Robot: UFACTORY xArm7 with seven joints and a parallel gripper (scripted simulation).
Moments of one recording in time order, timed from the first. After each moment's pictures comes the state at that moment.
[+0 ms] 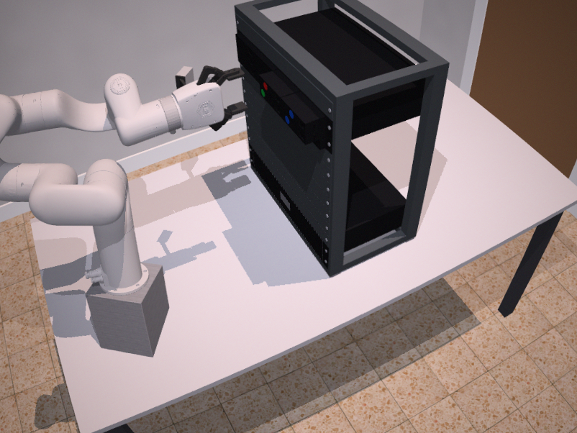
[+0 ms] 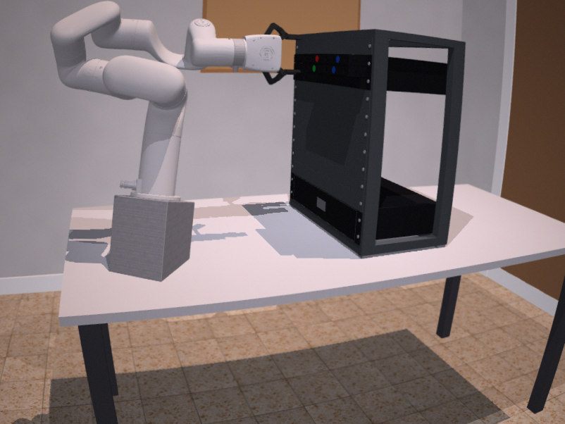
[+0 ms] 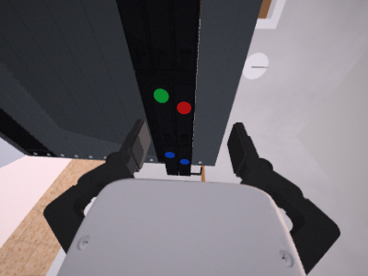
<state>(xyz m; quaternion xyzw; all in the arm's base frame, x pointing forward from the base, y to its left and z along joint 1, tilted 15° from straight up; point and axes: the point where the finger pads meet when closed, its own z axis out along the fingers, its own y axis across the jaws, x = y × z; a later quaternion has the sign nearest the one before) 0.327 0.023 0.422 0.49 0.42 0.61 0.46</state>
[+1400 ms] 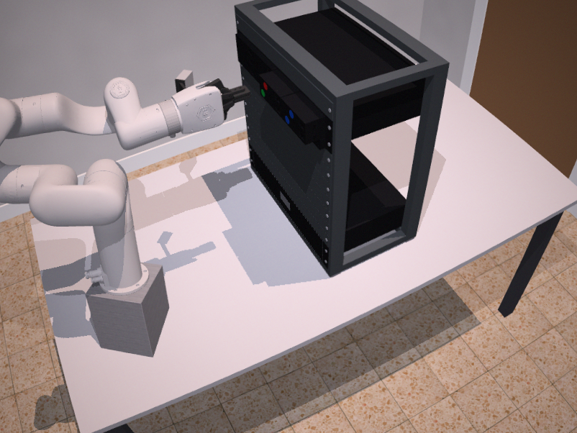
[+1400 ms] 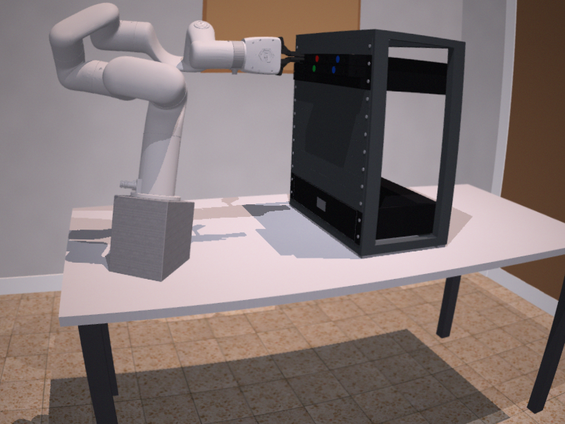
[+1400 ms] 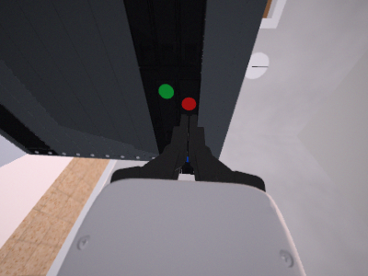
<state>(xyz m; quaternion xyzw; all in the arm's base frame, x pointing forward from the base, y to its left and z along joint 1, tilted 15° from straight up) 0.325 0.020 0.415 0.49 0.42 0.61 0.46</state>
